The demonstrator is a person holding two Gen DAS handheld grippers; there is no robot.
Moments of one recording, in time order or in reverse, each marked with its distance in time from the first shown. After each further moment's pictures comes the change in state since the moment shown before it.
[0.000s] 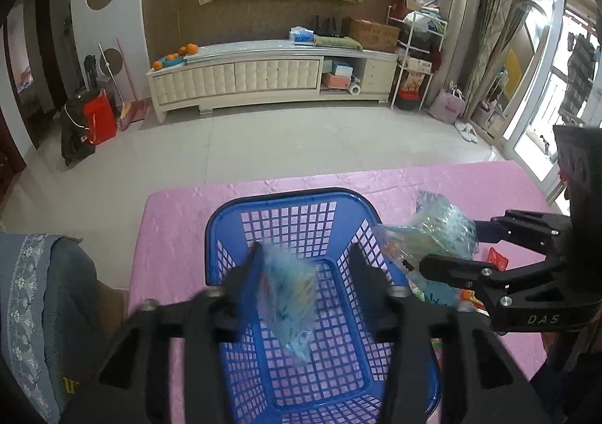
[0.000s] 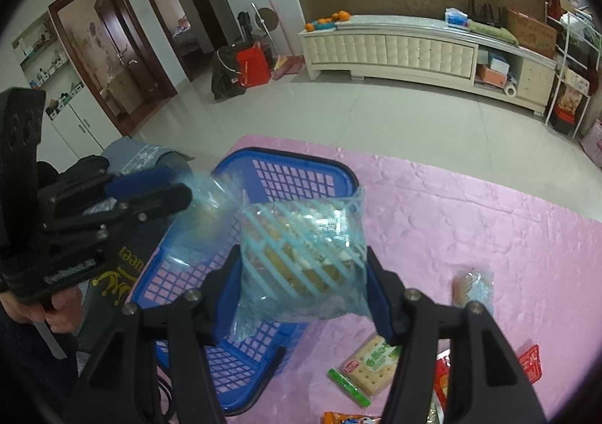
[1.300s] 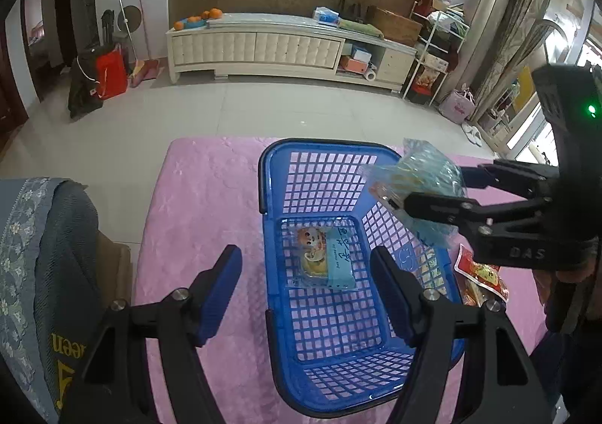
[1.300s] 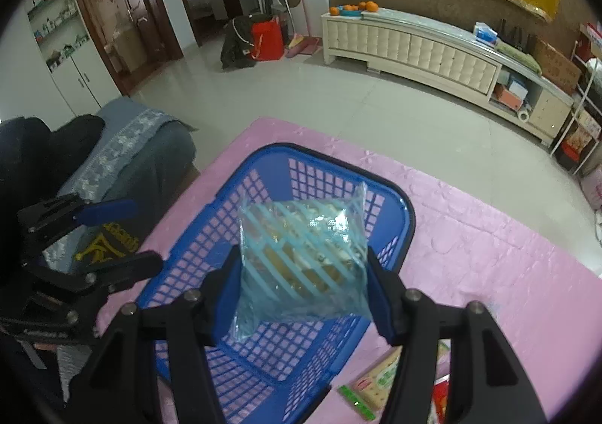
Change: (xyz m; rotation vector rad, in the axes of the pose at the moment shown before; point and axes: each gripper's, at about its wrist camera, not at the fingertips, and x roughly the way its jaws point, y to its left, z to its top) left arm -0.006 0.059 -0.040 -0.118 0.086 -0.018; right arm 0.047 0.055 0.039 -0.151 0.095 -0.064
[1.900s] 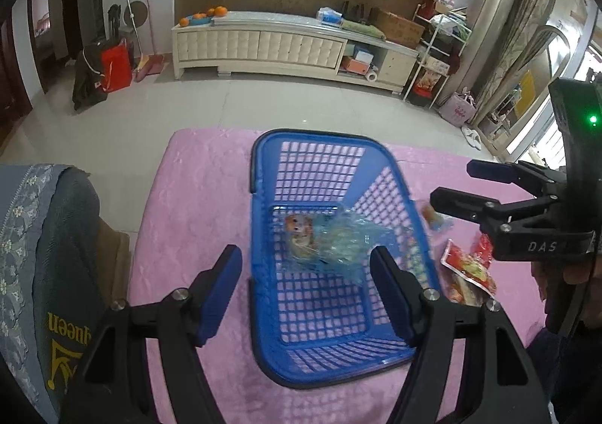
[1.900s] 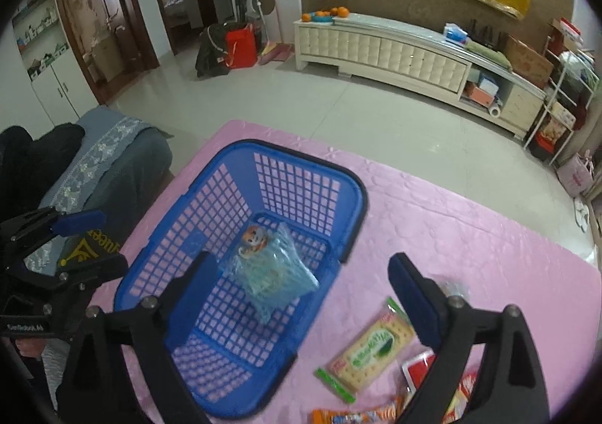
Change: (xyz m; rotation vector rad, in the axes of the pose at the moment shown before) left arm -0.032 -0.022 -0.015 -0.027 -0.006 0.002; right arm -0.044 -0.019 -0.024 0.057 -0.037 -0.086
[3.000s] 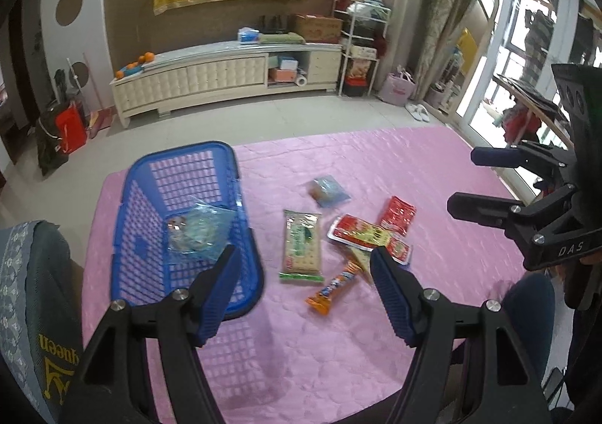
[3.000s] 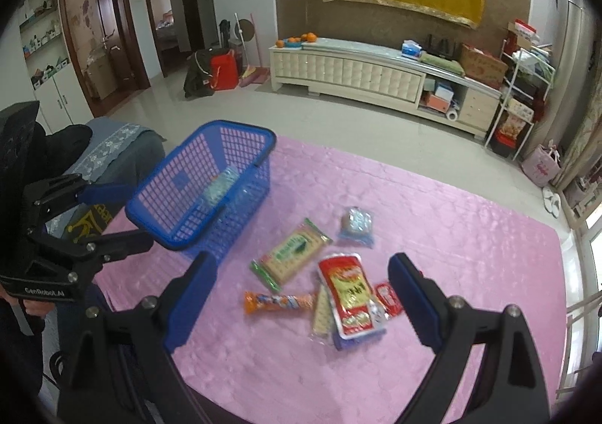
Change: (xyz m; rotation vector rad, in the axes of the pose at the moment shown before) left arm -0.028 -0.167 -0.056 0.246 -0.056 -0.091; right arm -0.138 -0.070 -0.120 0.011 -0.101 -0.066
